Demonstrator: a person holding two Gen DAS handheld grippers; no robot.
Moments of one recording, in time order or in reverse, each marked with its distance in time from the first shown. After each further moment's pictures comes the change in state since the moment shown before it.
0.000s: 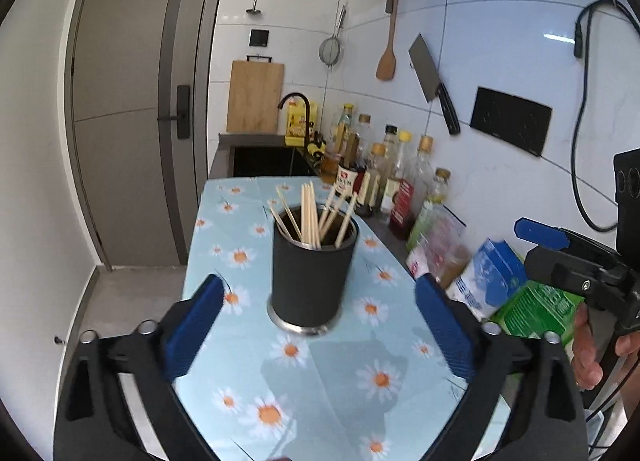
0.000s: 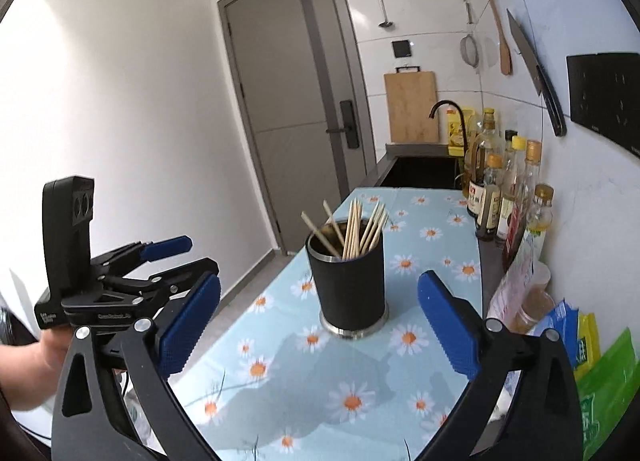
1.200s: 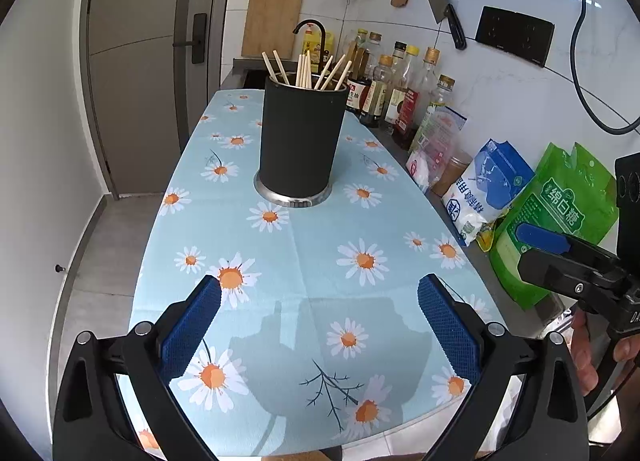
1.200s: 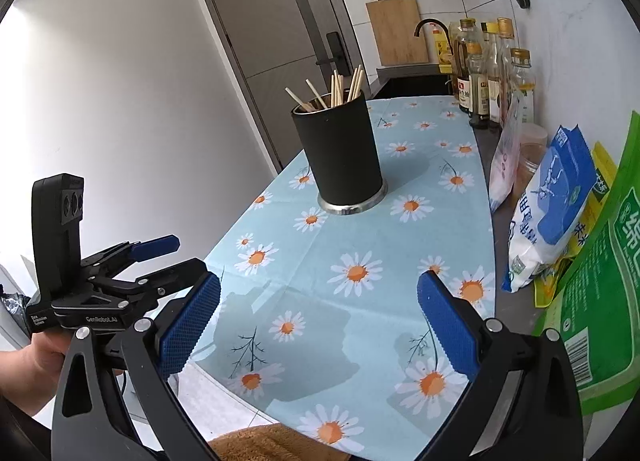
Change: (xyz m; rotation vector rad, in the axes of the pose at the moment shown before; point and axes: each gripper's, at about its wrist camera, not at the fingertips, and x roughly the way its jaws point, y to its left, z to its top) left arm 0.002 -0.031 -0.112 -0.085 0.205 0.045; right arm -0.004 -0.017 -0.114 0.125 0.178 0.026
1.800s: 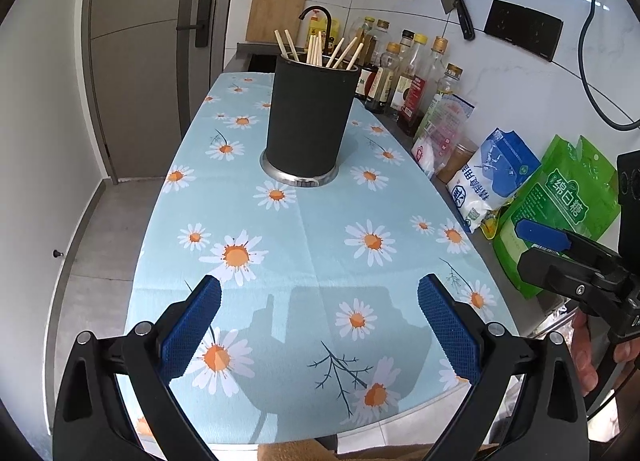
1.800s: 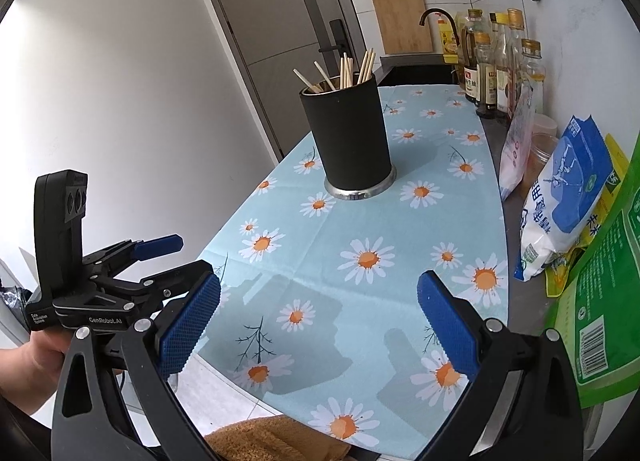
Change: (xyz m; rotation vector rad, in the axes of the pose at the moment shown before) left arm 0.003 0.009 -0.010 -0.025 0.046 -0.005; right arm 0.013 0.011 -0.005 -0.008 0.039 -0.005
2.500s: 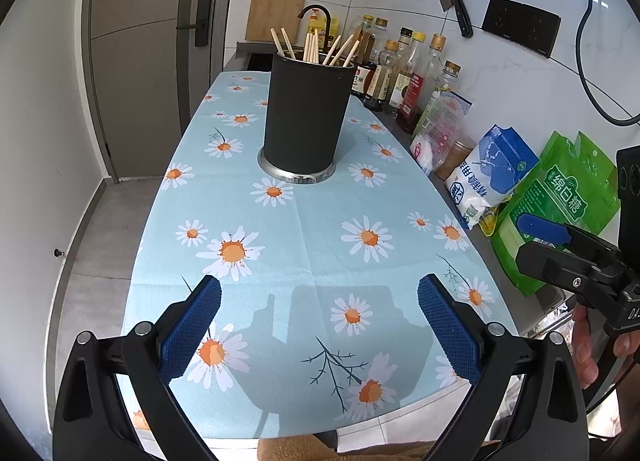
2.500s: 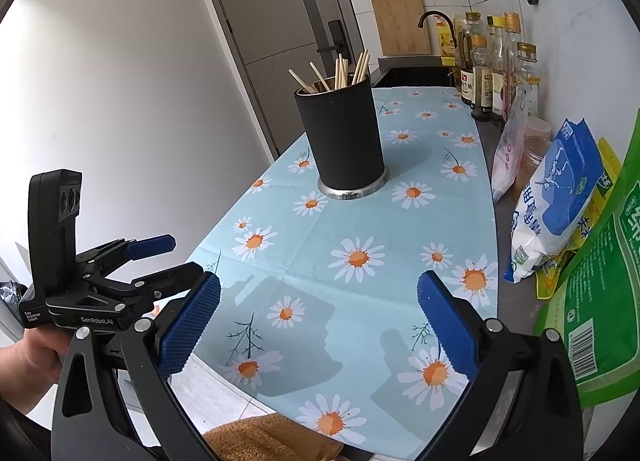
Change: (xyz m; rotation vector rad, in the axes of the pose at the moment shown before) left arm 0.000 -0.004 -0.003 -0.001 0.004 0.002; right arm -0.004 -0.005 -0.001 -0.013 0.000 -0.022
